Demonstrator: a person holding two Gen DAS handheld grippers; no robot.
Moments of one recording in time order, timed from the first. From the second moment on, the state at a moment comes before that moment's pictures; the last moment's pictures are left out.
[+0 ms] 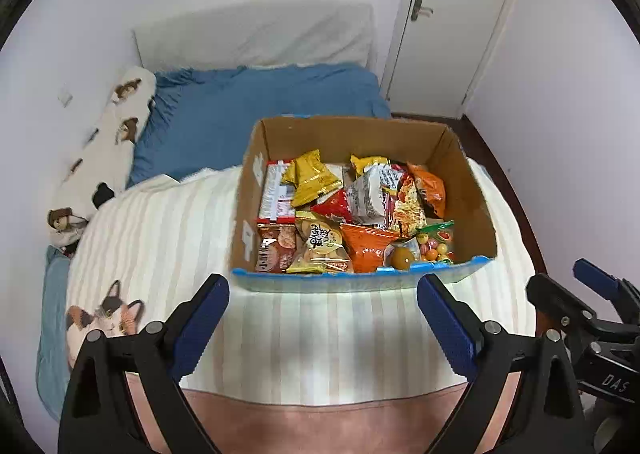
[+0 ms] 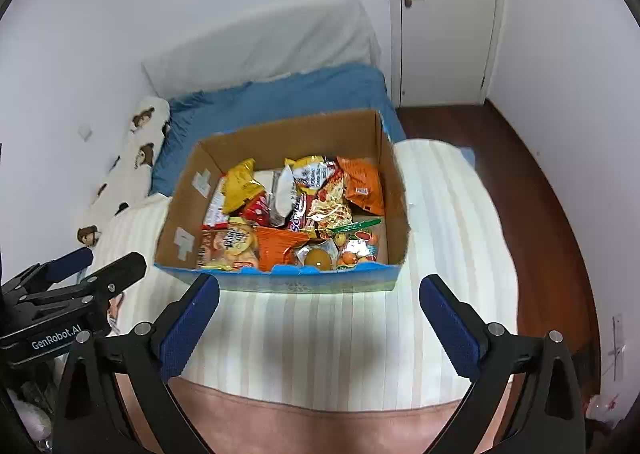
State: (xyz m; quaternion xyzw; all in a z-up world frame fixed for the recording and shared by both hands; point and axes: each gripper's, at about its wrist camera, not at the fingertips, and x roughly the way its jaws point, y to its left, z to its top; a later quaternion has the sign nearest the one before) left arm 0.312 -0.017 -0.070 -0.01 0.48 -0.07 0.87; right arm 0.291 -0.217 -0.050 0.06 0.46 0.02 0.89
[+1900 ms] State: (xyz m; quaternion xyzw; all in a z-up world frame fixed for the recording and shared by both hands) left arm 0.277 -0.011 -0.047 0.01 0.41 -0.01 0.91; right arm 0.262 -0.221 -0.020 0.03 0.40 -0.03 0.92
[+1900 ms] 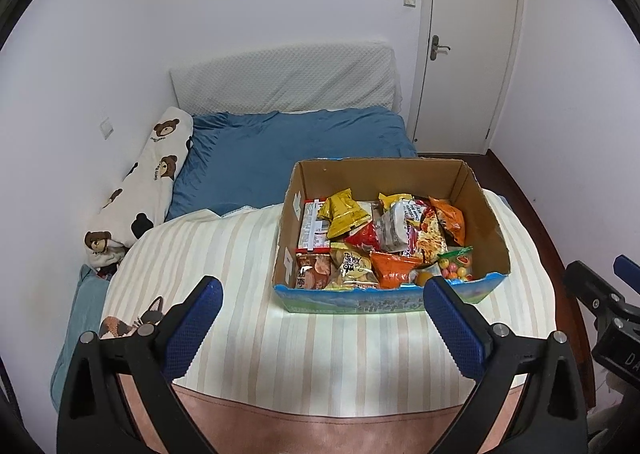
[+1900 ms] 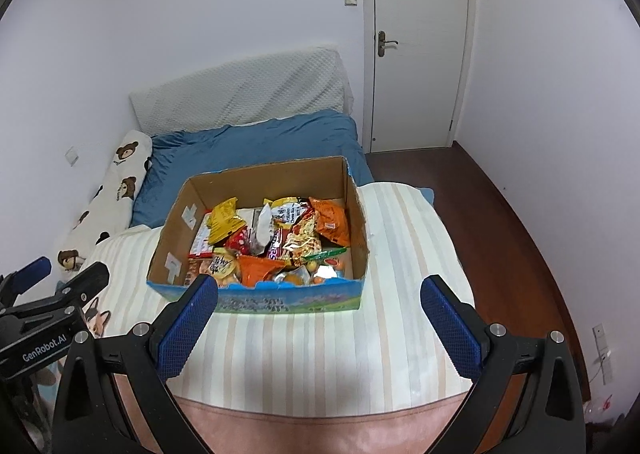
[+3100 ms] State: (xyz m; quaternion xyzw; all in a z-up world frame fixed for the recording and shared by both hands) left arm 0.305 -0.026 -0.061 0.01 0.47 -0.03 0.88; right arm 0.282 -0.228 -0.037 0.03 0.43 -0.04 0.90
